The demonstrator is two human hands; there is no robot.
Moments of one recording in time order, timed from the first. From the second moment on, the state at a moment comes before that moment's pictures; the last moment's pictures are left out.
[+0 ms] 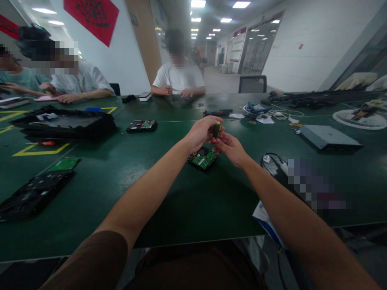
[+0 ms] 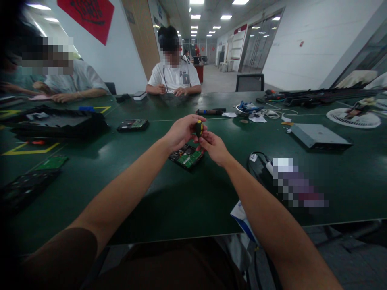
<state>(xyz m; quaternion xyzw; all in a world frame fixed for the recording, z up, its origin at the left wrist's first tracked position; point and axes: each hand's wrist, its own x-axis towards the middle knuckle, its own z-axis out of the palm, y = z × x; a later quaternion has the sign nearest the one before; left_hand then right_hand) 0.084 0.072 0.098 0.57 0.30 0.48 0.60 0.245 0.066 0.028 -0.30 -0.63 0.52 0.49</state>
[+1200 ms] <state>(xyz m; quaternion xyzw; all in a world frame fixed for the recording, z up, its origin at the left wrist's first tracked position) 0.080 0.069 0.104 0.57 0.31 0.46 0.61 0.244 0.054 0.039 -0.27 -0.55 0.61 0.50</state>
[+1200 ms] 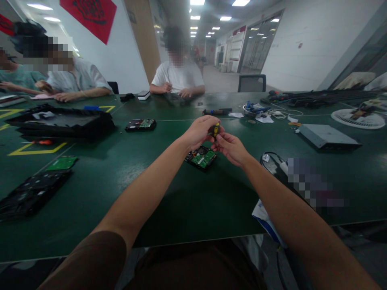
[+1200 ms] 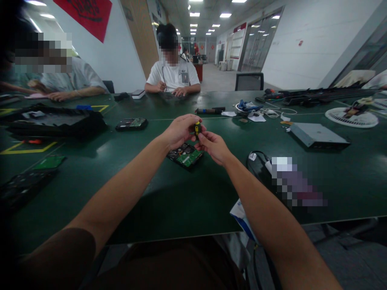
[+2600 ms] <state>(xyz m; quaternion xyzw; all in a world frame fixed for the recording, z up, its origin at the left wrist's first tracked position) 0.081 0.067 0.103 0.65 0.30 0.46 0.52 0.246 0.060 0.033 -0.32 -0.58 0.55 0.51</state>
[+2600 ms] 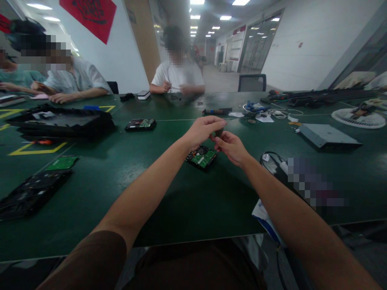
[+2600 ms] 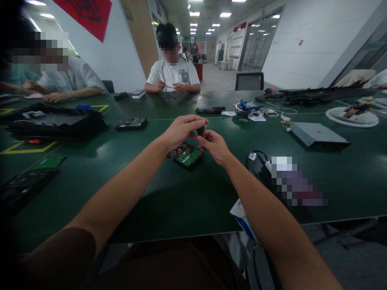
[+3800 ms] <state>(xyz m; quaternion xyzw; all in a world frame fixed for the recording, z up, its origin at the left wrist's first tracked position) 0.063 0.069 0.115 0.71 0.33 0.47 0.41 0.248 0.070 0.023 -0.35 -0.63 0.42 0.55</state>
